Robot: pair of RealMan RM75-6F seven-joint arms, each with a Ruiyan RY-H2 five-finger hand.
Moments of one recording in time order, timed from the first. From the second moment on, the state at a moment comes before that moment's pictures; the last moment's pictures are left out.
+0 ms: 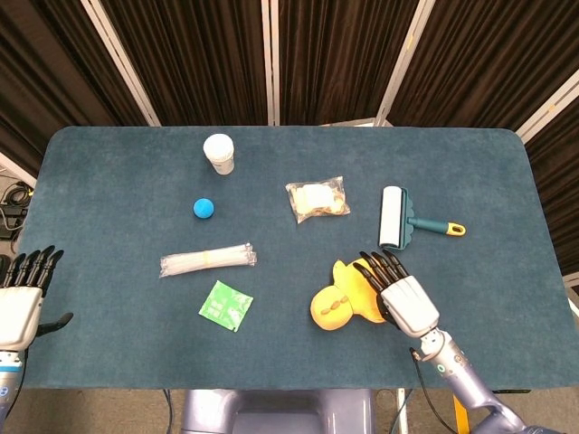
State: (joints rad) left arm -0.12 -1.22 -0.04 -1.50 1.48 1.44 0.09; right arm 0.39 -1.52 0.03 -1.31 -1.75 1.31 0.00
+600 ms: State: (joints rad) left arm -0.12 -1.22 -0.04 -1.49 1.47 1.43 0.08; right arm 0.41 -1.57 -0.03 -1.24 -1.74 1.27 0.02
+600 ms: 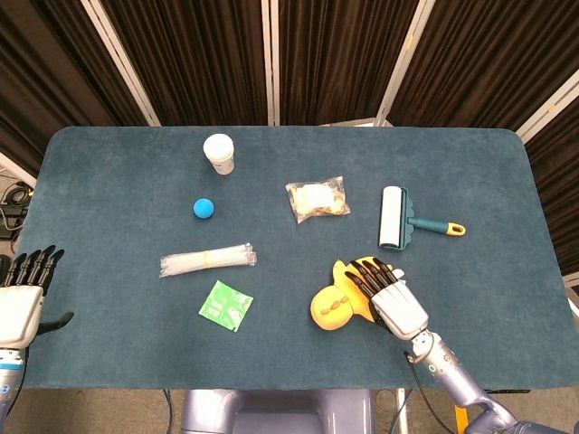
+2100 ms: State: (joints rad) left arm -0.13 -1.23 -0.05 -1.49 1.41 1.39 0.11; right arm 0.41 -1.65 -0.04 -1.11 -1.70 1.31 0.00
